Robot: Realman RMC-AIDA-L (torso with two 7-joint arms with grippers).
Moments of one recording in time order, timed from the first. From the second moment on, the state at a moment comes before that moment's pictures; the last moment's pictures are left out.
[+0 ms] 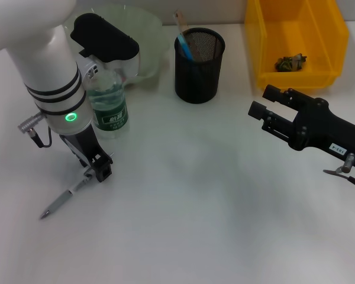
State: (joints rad) left arm -0.94 -2.08 1.53 0.82 2.76 1.48 -2.76; right arm 0.40 2.08 -0.86 -0.32 -1.43 -1.52 1.00
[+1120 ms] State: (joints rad) left arm -0.94 -2.08 1.56 0.82 2.76 1.47 -2.76; right arm 0.40 2.08 -0.85 -0.32 -1.43 -1.53 1.00
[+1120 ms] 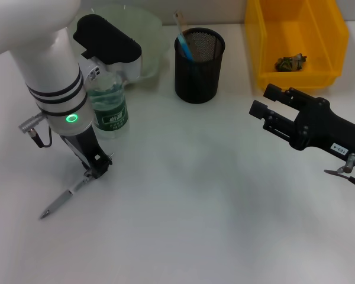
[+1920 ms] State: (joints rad) left arm -0.94 -2.08 1.56 0.82 2.76 1.47 -2.76; right arm 0.40 2.08 -0.85 -0.32 -1.42 -1.53 1.00
